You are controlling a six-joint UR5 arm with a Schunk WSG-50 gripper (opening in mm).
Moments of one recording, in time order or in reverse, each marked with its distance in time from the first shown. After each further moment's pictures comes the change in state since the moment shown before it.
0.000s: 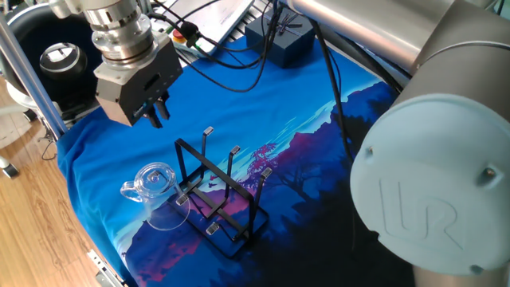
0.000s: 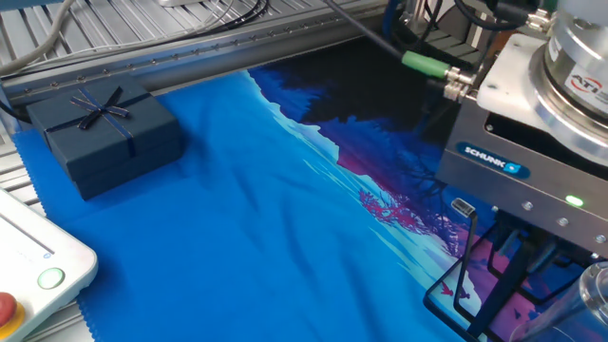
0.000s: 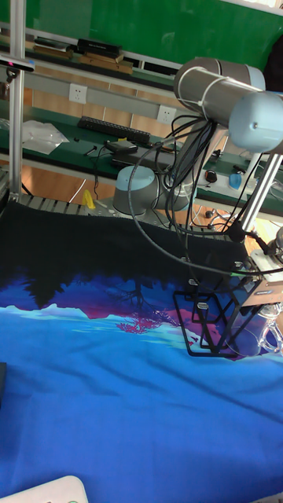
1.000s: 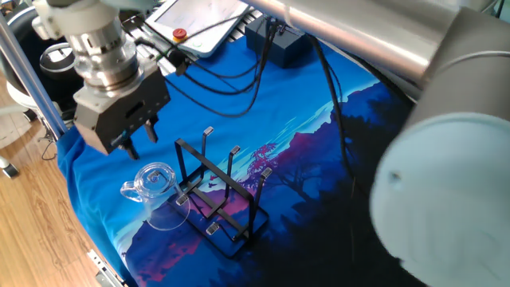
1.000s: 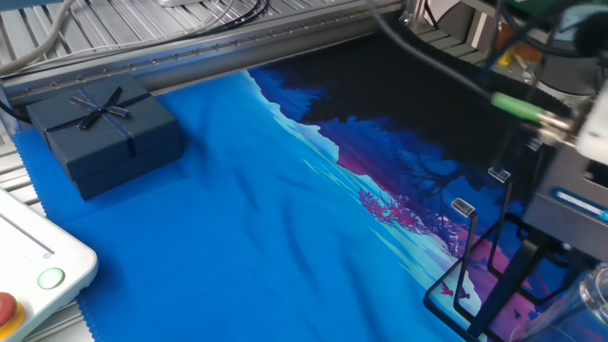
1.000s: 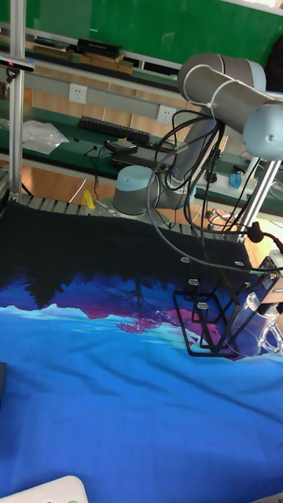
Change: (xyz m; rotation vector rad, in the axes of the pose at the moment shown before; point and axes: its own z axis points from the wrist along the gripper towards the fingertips) arm 0.002 0.073 0.016 -0.068 -0.055 0.079
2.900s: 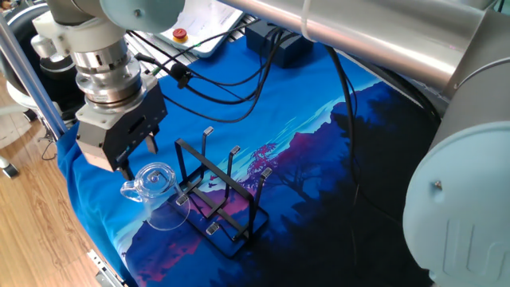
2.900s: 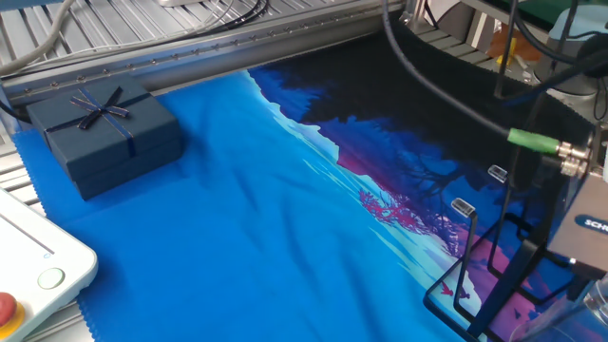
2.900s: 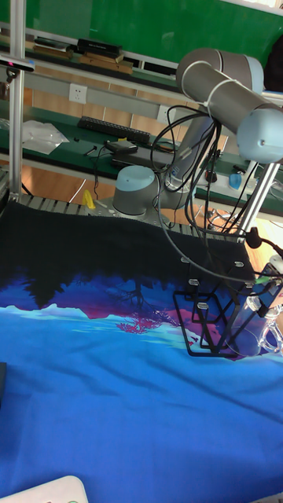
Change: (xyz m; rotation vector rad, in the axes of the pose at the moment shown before) arm 0.005 0.015 0.007 -0.053 -0.013 -0.201
